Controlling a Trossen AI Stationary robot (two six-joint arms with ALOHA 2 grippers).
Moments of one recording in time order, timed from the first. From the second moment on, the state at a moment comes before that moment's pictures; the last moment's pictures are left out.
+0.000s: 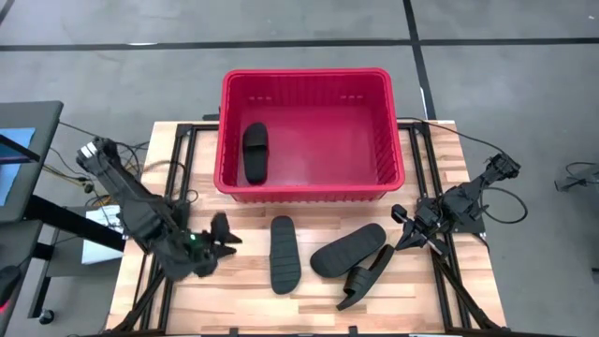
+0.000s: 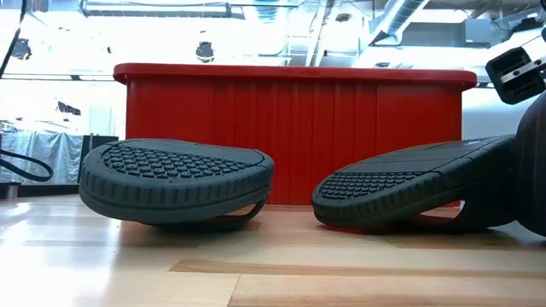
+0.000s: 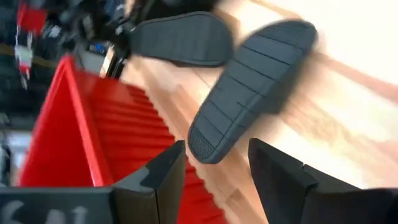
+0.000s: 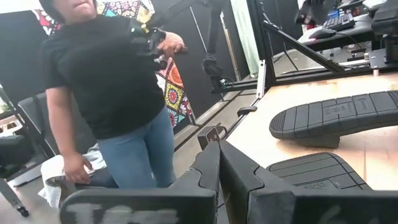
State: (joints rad) left arm -0.82 1.15 0.96 -0.70 -0.67 0.43; right arm 0.59 0.03 0.00 0.02 -0.07 0.28
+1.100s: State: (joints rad) left arm -0.86 1.62 0.96 -0.17 -0.61 0.72; right arm 0.59 0.03 0.00 0.02 -0.07 0.28
